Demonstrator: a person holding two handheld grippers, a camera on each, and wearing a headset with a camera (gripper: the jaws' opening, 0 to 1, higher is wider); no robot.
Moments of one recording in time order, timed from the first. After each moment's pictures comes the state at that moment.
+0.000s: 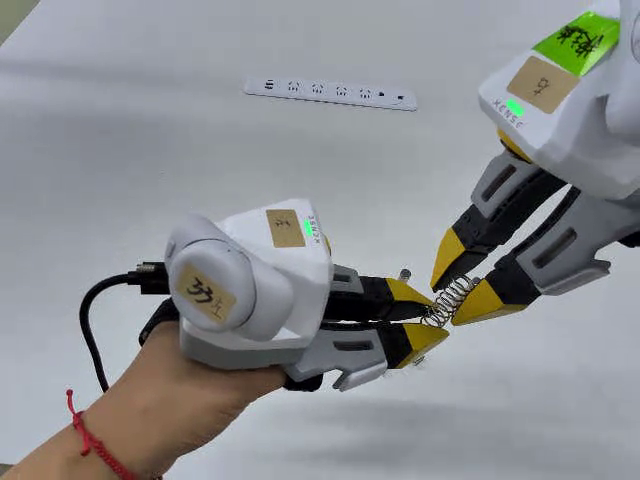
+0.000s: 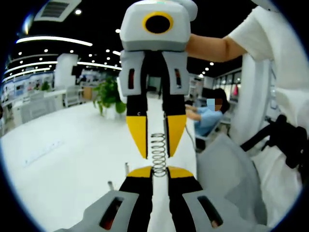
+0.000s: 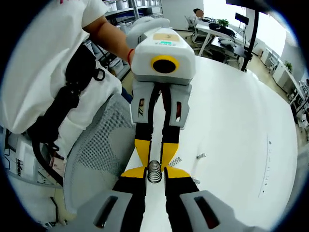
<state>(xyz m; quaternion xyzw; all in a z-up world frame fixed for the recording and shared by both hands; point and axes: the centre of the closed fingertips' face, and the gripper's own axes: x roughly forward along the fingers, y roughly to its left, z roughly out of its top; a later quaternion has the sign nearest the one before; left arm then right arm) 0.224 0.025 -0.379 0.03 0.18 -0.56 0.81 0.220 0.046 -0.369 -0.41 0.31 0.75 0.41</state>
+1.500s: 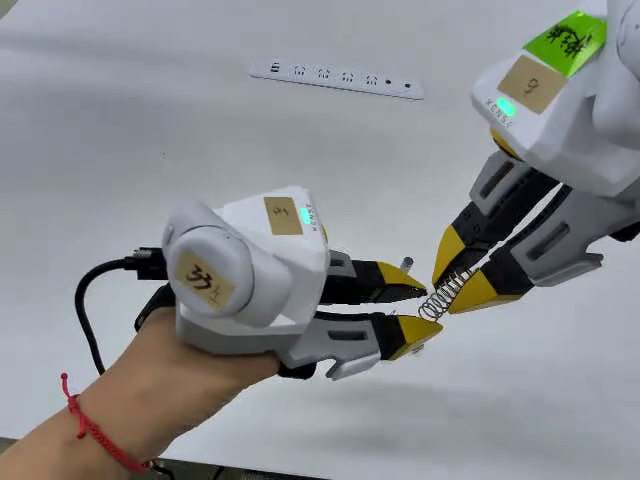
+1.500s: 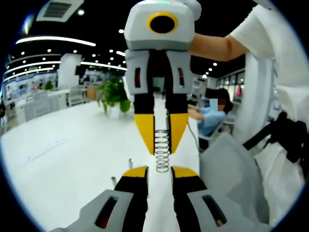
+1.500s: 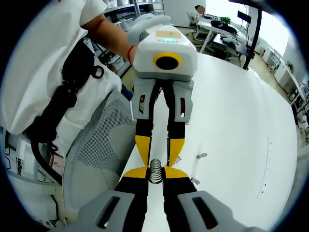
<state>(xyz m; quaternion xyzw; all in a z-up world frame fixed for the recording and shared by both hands) 0.225 0.037 -0.385 0.02 0.18 -0.54 0.82 0.215 0.048 -0.370 -0.43 0.32 0.75 0.40</state>
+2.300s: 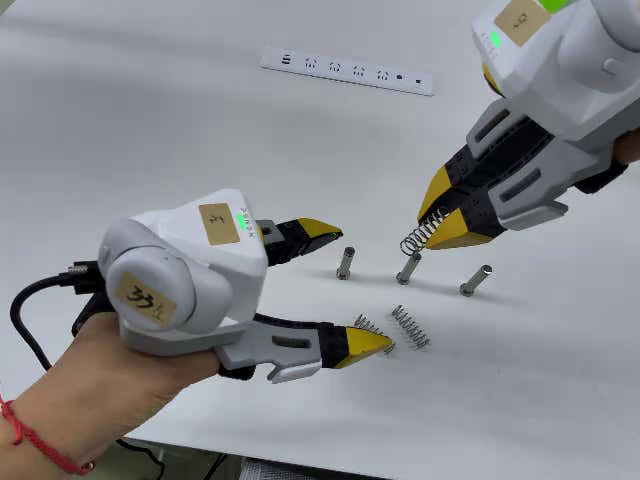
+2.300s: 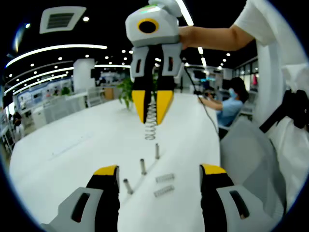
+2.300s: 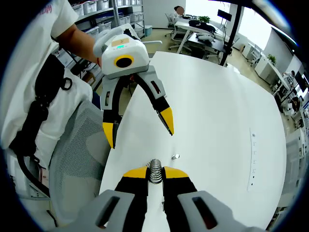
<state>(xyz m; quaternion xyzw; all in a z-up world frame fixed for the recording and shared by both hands) 0.235 0.096 -0.406 0.08 0.17 -0.46 0.87 0.264 0.081 -0.372 -0.43 0.31 0.70 0.48</state>
